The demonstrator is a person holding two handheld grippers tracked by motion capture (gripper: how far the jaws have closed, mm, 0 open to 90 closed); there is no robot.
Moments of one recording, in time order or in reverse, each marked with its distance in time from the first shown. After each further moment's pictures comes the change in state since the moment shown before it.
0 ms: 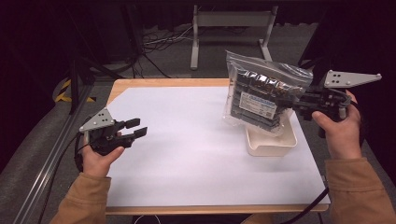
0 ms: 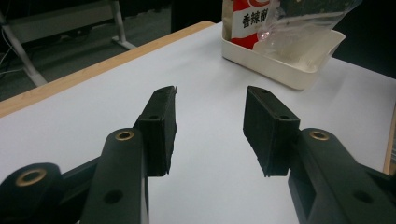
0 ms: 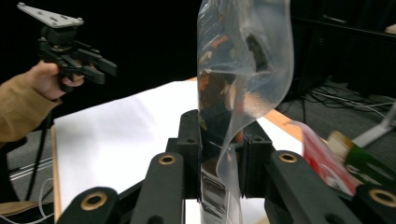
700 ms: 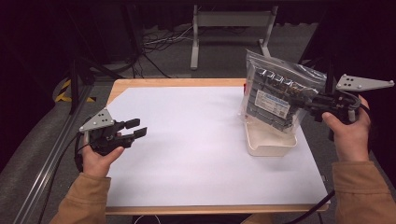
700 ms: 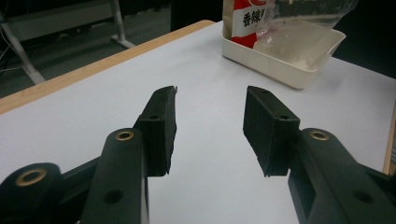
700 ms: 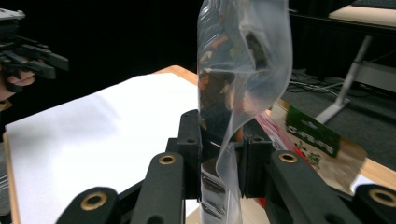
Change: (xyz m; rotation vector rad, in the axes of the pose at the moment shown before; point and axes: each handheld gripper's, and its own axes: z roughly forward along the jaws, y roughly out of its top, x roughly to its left) left arm 0.002 -0.002 0.001 0.004 -0.006 -0.012; right arm -0.021 -0.025 -0.021 0.008 -0.143 0.061
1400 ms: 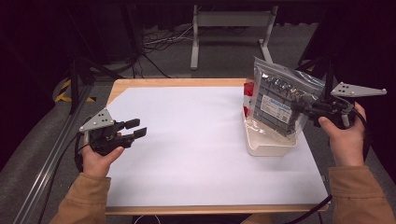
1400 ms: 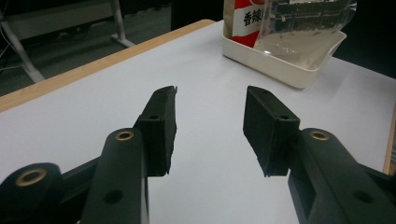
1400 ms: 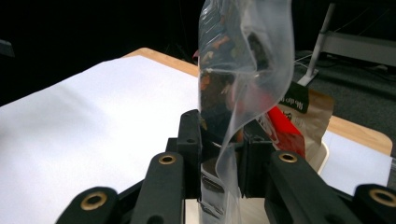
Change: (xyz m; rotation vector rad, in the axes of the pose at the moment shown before) left arm 0.001 -0.001 0.000 -0.001 0.001 0.000; right arm -0.006 -0.024 0.005 0.068 -0.114 0.075
